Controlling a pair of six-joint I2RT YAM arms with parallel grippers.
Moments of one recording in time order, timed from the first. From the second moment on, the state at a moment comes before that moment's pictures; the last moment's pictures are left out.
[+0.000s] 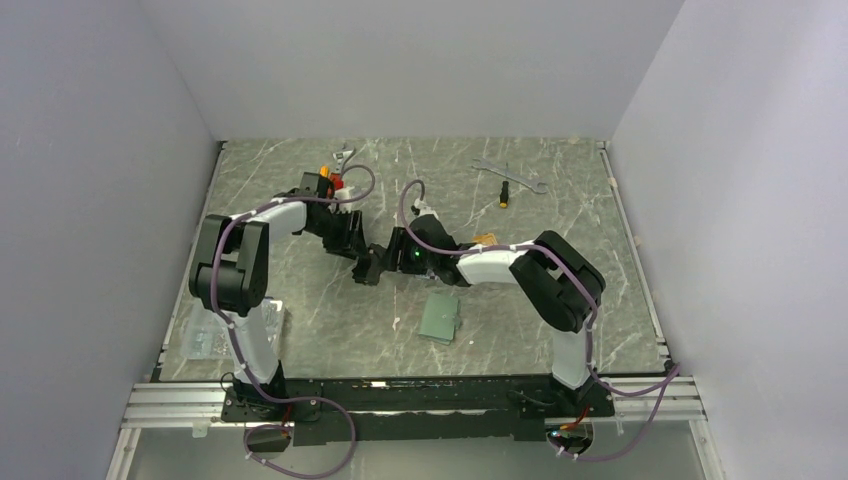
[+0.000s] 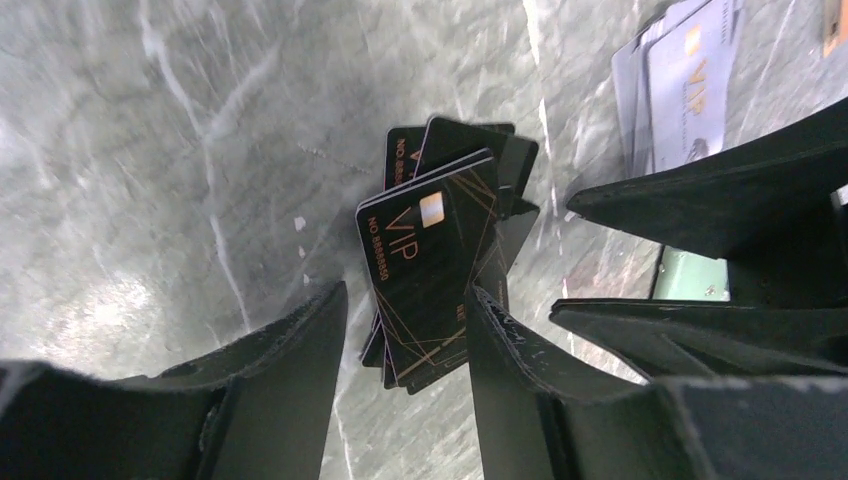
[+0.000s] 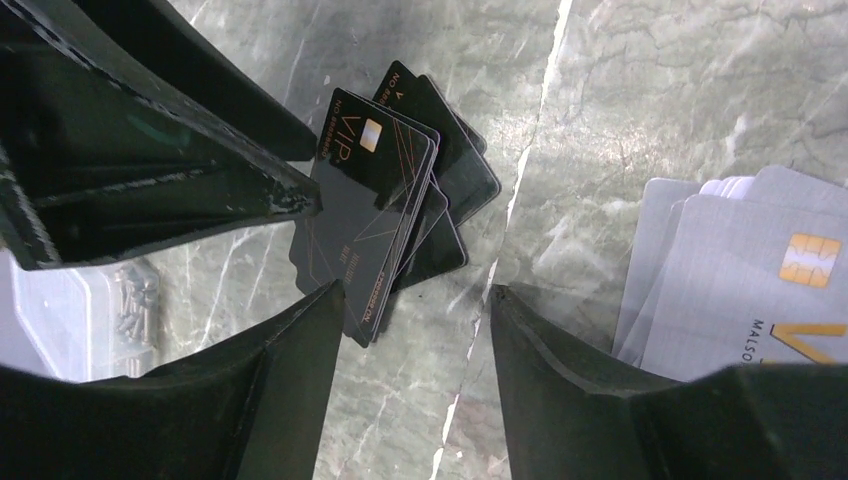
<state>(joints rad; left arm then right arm) -0.18 1.89 1.20 -0.49 0.55 -0.07 0.79 1.93 1.03 0.27 -0.06 0.78</state>
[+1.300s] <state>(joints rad) -0.14 1.90 1.18 -0.49 0.72 -0.10 0.79 1.98 1.02 0.39 -0.16 0.89</state>
